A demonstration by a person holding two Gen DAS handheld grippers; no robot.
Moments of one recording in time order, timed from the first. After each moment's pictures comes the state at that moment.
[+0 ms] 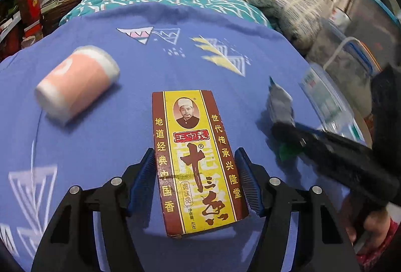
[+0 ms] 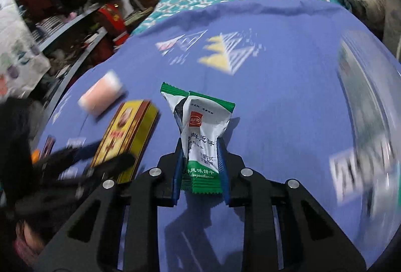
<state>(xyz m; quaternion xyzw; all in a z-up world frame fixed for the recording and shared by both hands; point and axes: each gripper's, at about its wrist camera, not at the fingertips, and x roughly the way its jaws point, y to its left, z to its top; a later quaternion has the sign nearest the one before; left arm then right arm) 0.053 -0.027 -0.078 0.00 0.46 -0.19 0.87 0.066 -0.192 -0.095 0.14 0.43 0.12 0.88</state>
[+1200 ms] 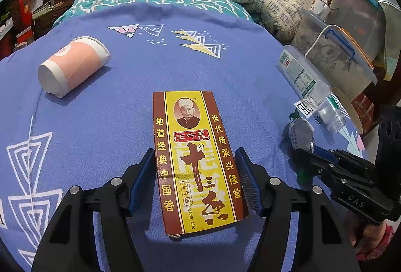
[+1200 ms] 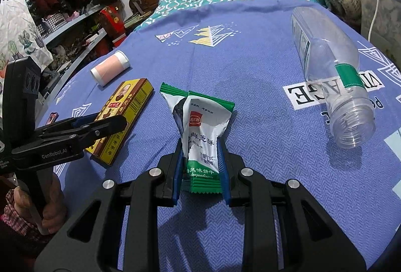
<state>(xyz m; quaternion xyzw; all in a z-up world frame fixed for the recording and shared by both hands) 0.014 -0.029 -0.079 0.00 0.45 -0.22 0.86 0.000 -0.222 -0.107 0.13 0.41 0.10 0.90</state>
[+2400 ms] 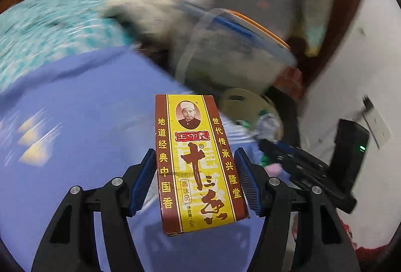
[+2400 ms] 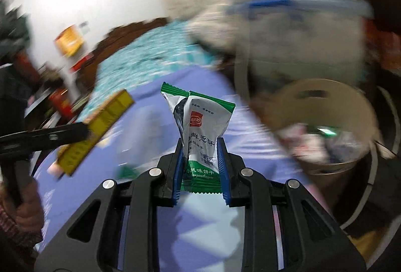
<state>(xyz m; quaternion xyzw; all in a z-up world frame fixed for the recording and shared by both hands) 0.032 -0.296 0.020 0.07 0.42 -0.49 0.77 -0.095 -0.486 -0.048 0.24 0.27 -0.12 0.92</state>
